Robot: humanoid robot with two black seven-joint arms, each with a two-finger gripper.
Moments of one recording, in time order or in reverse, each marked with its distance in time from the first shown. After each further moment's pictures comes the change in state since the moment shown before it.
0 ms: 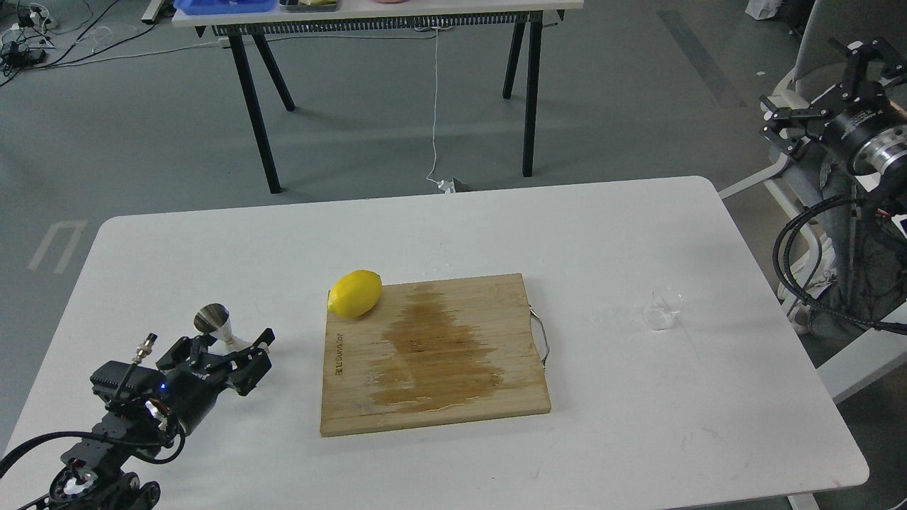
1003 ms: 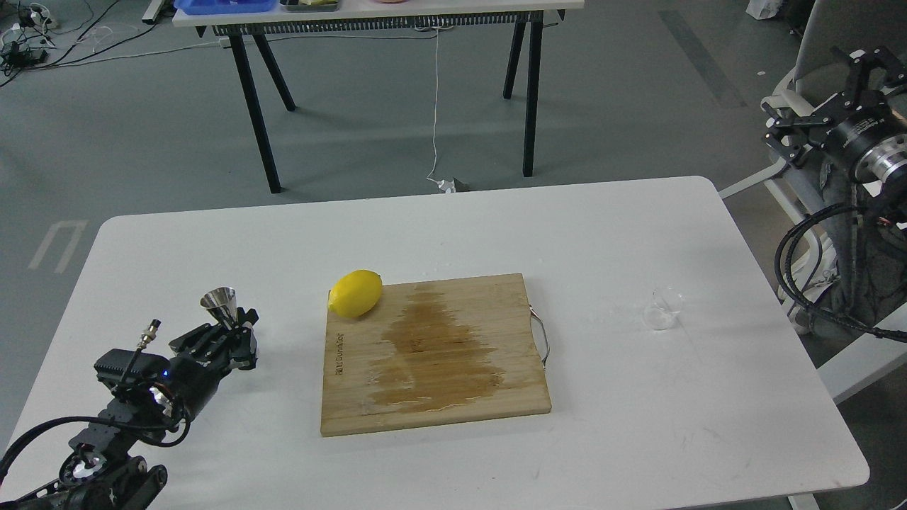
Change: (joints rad) left arm -0.080 -0.039 -0.002 0.064 -0.019 0.000 0.000; right arm -0.025 -0.003 0.019 0.011 0.000 0.000 0.002
